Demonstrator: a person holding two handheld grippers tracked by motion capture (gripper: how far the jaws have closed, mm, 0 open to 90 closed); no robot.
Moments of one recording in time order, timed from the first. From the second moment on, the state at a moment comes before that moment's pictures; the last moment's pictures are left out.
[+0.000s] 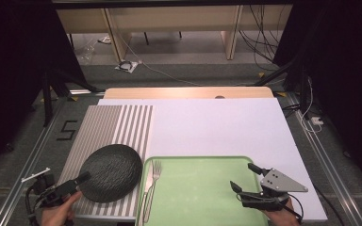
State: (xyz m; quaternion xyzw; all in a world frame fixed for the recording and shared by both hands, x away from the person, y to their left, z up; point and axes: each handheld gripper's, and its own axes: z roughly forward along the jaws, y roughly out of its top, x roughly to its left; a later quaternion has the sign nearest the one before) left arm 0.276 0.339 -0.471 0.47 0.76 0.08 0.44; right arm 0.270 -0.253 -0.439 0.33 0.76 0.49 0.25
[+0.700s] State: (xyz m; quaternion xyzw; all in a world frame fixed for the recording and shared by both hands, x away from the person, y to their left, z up) left arm 0.263 0.338 -0.494 0.38 0.78 -0.05 0.49; right arm 0.270 -0.252 -0.439 0.33 0.77 0.49 0.25
